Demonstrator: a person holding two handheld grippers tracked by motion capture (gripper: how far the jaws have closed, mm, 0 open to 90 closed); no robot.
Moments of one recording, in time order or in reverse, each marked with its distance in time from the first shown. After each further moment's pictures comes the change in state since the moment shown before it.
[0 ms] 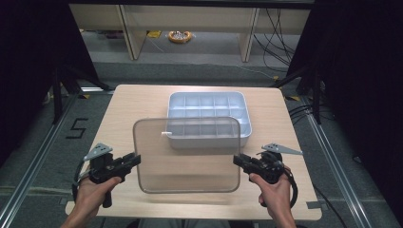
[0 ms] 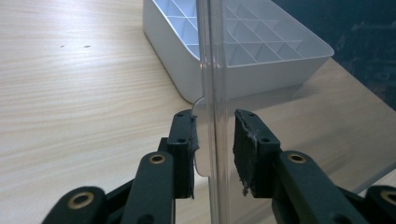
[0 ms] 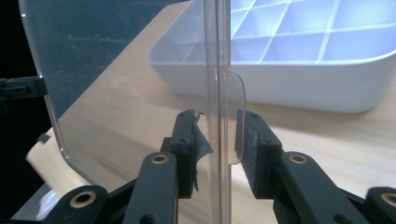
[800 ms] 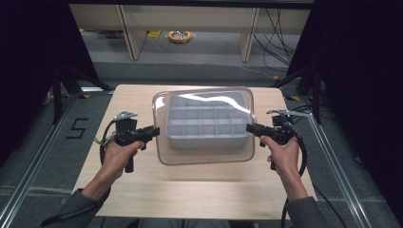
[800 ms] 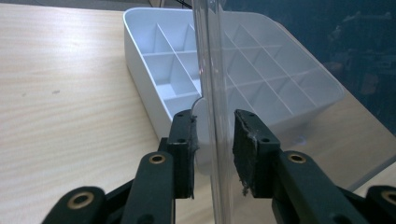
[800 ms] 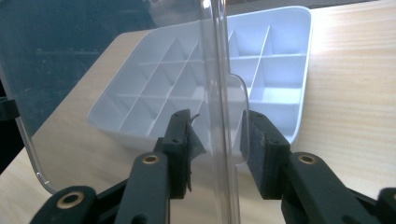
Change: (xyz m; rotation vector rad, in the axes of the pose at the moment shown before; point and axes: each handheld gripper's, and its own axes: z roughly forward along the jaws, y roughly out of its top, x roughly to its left) left arm -0.009 0.074 0.064 0.039 -0.008 -0.013; right arm -0.046 0.085 0.012 -0.008 -0.112 0.034
